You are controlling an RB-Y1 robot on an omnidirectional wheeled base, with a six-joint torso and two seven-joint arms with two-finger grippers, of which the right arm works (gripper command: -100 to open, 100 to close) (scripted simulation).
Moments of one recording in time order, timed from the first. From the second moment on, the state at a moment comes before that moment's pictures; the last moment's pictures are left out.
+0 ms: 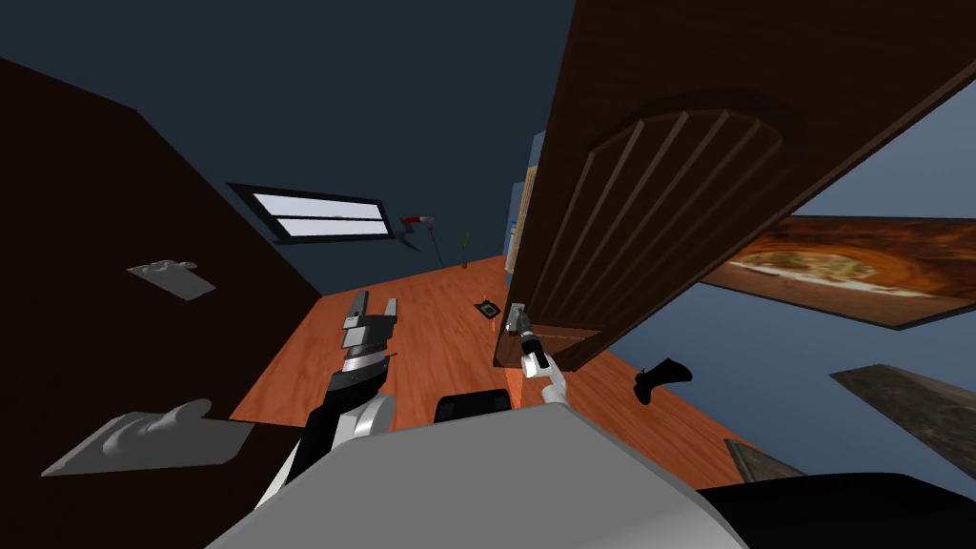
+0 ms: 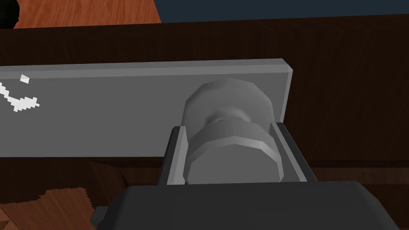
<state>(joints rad) 0.10 -0.08 -0.04 -1.38 -0.01 -0.27 -0.07</state>
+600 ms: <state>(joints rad) 0.09 -0.08 -0.10 -1.36 -0.02 -0.27 -0.05</state>
